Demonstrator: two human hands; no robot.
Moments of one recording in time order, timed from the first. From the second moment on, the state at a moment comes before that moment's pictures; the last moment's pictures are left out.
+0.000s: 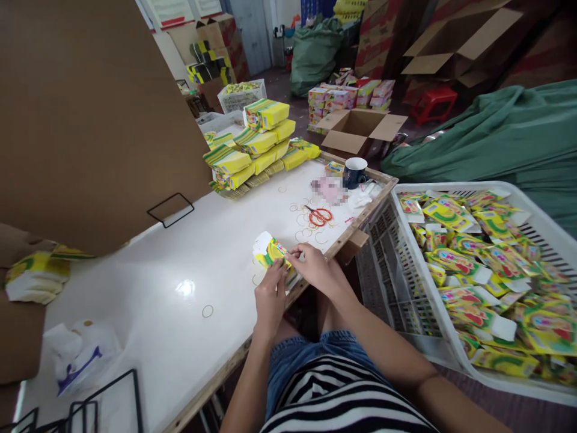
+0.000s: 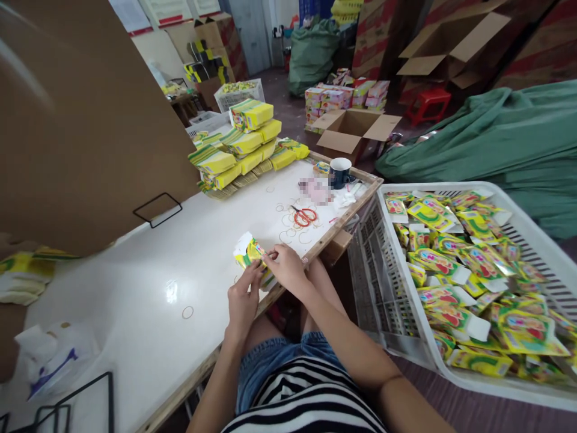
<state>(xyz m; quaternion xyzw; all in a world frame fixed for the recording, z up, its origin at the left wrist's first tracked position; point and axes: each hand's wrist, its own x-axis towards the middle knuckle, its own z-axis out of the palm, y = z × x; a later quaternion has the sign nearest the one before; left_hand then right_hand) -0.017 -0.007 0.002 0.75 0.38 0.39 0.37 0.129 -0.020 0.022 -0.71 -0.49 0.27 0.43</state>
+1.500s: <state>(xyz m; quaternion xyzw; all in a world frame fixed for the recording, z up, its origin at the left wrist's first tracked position) 0.000 -0.024 0.030 0.60 0.41 0.38 0.57 0.142 -0.071 0.028 -0.67 -0.49 0.24 0.51</state>
